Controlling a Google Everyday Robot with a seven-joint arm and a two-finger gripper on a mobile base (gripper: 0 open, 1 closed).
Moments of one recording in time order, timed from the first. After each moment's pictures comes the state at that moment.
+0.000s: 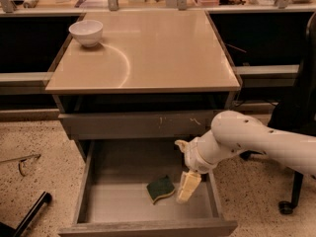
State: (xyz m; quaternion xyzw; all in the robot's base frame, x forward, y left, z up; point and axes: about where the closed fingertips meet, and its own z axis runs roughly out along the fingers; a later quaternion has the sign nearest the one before) arm 0.471 -0.066 0.605 -0.67 0.69 0.17 0.21
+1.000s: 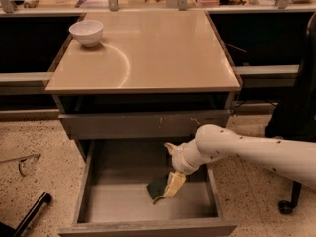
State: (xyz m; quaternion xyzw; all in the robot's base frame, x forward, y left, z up) arm 0.519 -0.032 0.521 -0.67 0.68 0.17 0.25
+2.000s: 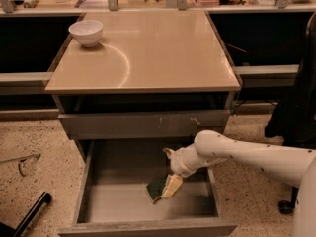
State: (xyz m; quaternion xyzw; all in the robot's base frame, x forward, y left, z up) arm 0.536 -0.026 0.469 -0.65 0.68 0.21 0.26
